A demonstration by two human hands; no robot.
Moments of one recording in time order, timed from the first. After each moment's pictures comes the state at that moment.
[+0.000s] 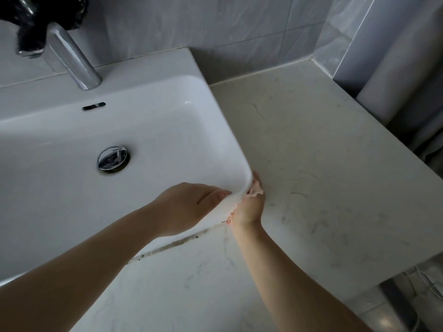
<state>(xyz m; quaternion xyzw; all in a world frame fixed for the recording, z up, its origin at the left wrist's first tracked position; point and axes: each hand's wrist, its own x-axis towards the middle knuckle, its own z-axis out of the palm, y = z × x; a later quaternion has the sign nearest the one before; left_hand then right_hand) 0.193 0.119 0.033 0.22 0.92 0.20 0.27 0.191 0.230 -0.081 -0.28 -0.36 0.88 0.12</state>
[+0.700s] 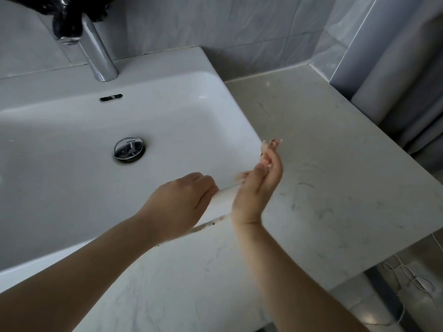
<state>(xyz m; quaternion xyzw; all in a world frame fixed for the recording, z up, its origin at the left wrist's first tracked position) 0.218 0.064 0.021 0.28 0.94 0.19 0.07 0.205 0.198 -0.041 -0.19 -0.58 0.69 0.39</state>
